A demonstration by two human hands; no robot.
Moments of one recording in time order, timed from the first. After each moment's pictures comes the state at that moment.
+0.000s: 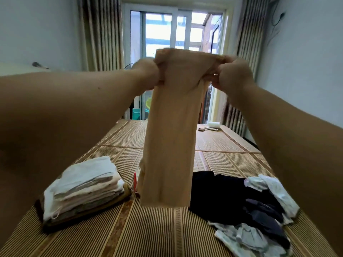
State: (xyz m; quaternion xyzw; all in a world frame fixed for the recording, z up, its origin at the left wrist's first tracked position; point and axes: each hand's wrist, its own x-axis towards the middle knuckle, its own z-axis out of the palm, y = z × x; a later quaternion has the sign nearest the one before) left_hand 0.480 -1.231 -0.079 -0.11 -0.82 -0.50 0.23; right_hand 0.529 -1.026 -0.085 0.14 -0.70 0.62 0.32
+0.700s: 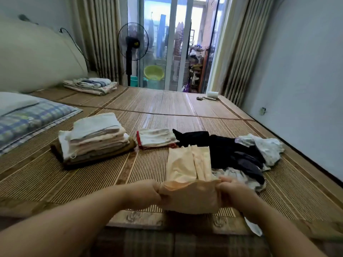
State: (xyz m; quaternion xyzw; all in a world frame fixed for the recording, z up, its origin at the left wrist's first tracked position) left_hand 0.676 -1.240 -0.386 -0.17 -0.88 -0.33 -0.30; right_hand 0.717 -0.987 -0.367 -0.04 -0.81 0.57 -0.12
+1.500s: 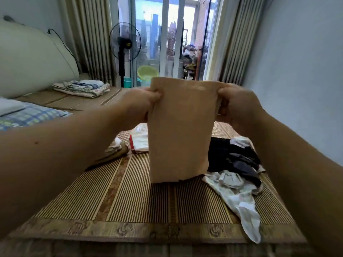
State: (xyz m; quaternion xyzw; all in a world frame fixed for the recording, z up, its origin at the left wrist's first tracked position) left_hand 0.613 -1.226 -0.229 -0.12 -0.73 -0.67 -0.01; right_hand 0.646 -1.011 -0.213 0.06 -0.73 0.67 0.14
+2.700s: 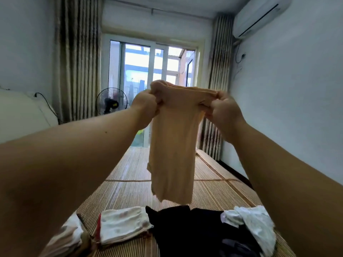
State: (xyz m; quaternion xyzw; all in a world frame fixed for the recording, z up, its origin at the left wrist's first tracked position) left_hand 0.426 -1.150 -0.062 -0.24 -0.65 -0.70 0.15; right_hand 0.538 -0.971 -0.066 0.12 -0.73 0.59 0.34
